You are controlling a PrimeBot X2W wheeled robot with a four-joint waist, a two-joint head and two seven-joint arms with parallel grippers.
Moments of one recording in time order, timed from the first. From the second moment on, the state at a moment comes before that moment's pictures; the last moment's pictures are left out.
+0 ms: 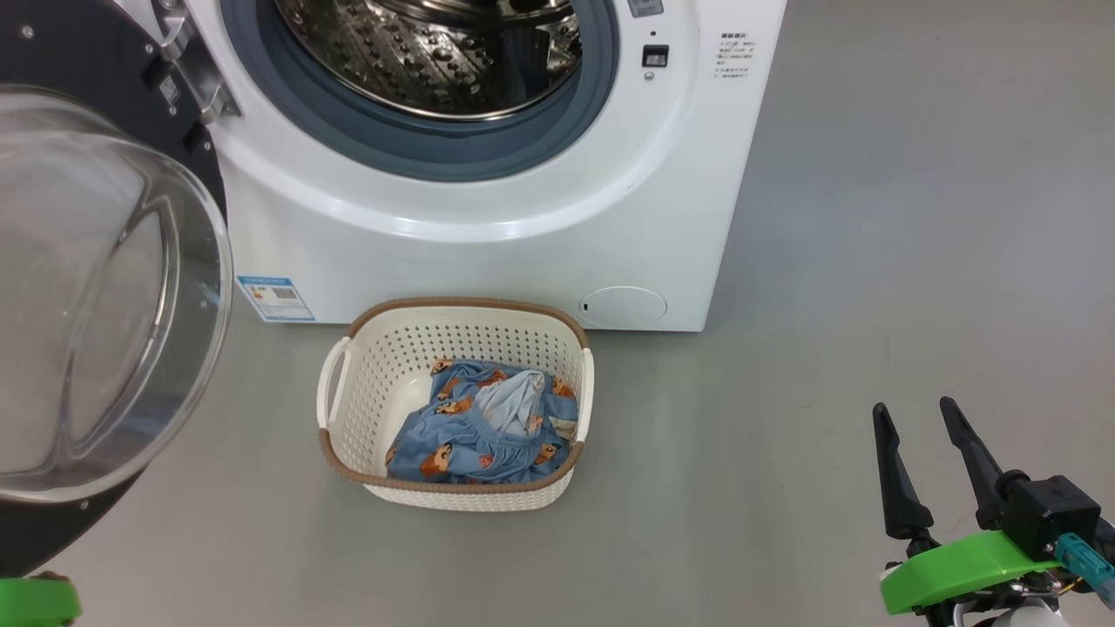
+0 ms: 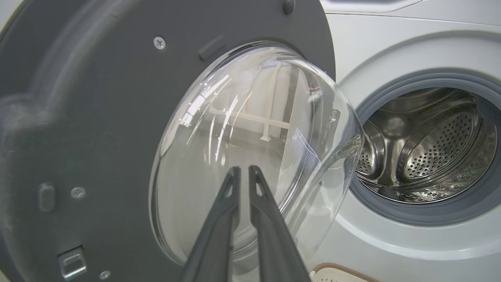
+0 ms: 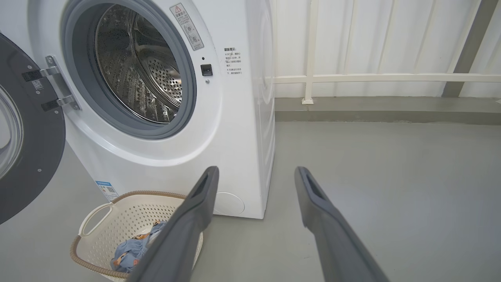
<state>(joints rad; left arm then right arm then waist) -0.19 0.09 0.47 0.28 -0.27 -0.13 -0.26 -0.08 -0.04 -0.14 0.17 0.10 0.13 -0.26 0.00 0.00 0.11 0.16</state>
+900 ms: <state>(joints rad) 0.02 0.07 0.17 0.11 -0.27 -0.13 -0.26 -0.06 -0.04 -0.11 0.15 0.12 0.13 -0.26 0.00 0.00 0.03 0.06</state>
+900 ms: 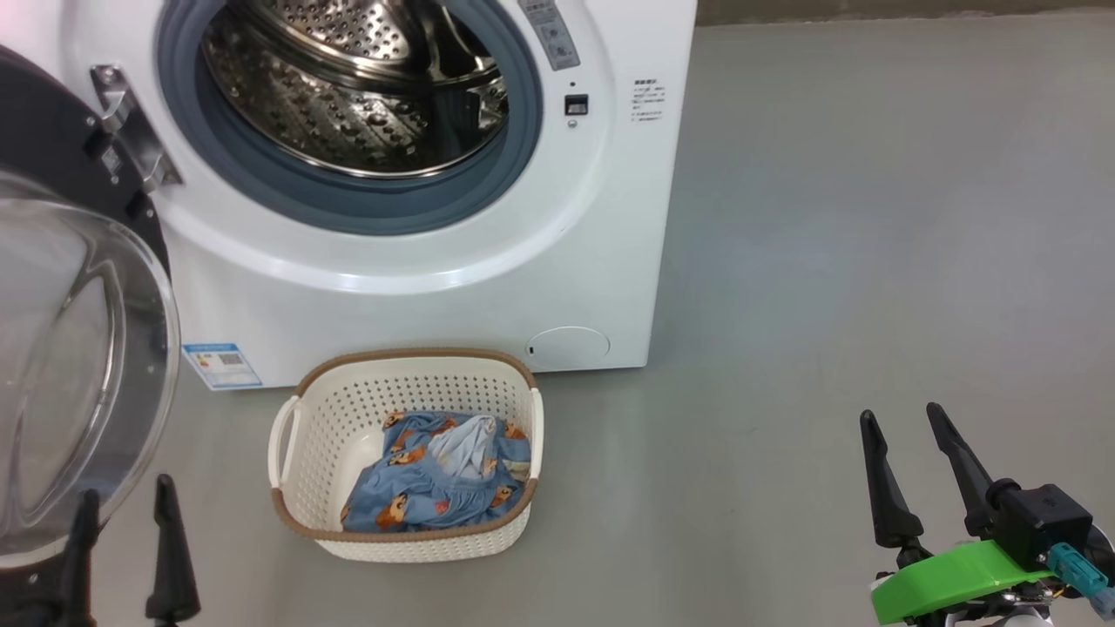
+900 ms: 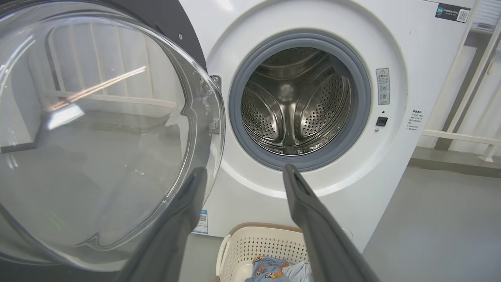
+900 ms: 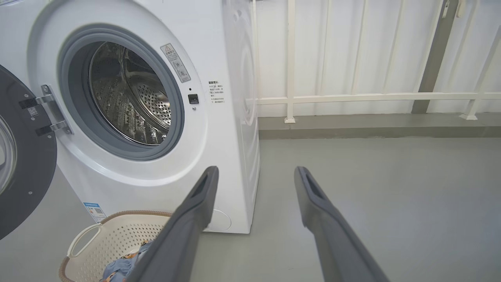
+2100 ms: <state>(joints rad) 0.10 0.13 0.07 0.15 -0.22 -0.13 -0.26 -0.02 -0.04 -0.10 0.18 0.13 0.13 -0.26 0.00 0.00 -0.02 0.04</state>
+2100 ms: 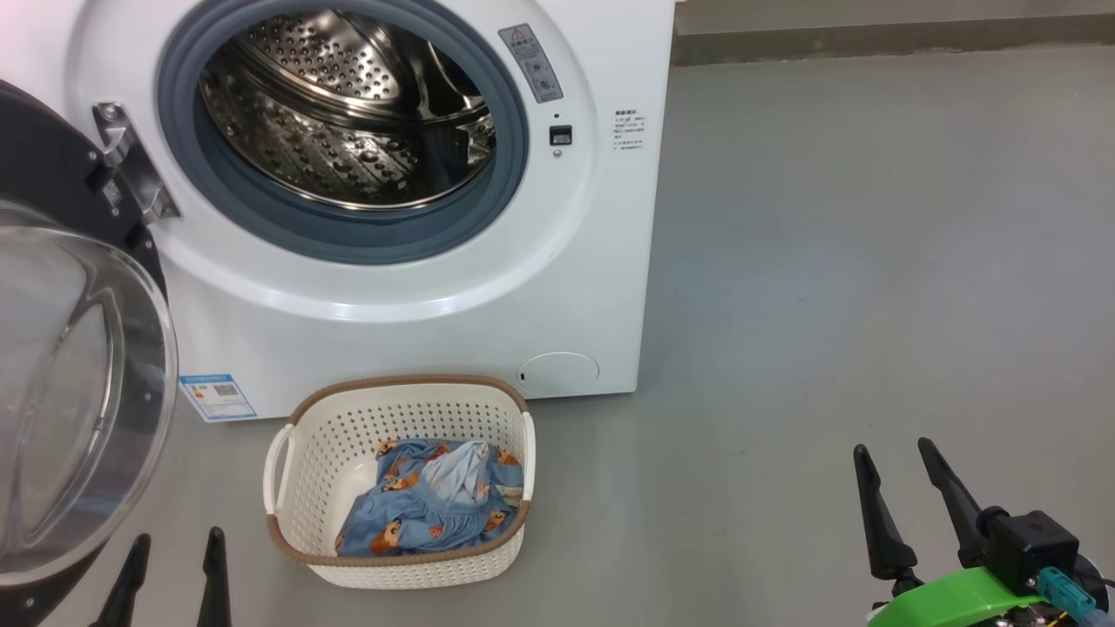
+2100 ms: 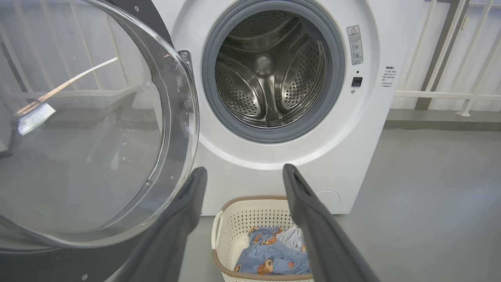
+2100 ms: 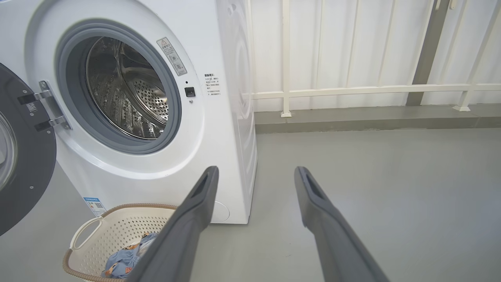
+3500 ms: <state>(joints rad) 0.10 0.13 0.07 0.16 -0.23 -0.13 -0.26 -0.02 -0.04 -0.10 0.19 0.13 0.13 -0.26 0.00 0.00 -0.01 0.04</state>
